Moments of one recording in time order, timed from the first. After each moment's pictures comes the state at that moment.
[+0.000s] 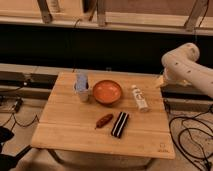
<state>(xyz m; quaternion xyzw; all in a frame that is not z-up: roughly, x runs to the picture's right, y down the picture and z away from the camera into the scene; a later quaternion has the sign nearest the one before) 0.337 -0.011 0.782 -0.05 0.23 0.65 0.72</state>
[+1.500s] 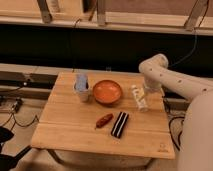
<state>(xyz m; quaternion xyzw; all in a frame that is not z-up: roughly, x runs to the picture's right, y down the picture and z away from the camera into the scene) 0.273 0.059 0.849 -0.18 0.27 0.61 0.73</state>
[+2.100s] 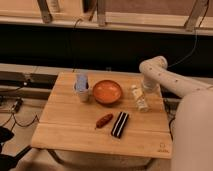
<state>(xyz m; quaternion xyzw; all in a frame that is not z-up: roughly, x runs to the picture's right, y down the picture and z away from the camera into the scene) 0.254 0.058 0.882 -0.22 0.25 0.59 0.73</state>
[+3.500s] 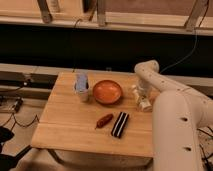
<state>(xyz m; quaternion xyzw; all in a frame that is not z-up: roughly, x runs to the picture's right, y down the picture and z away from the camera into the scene) 0.254 0.079 0.946 -0.28 0.26 0.56 0.74</state>
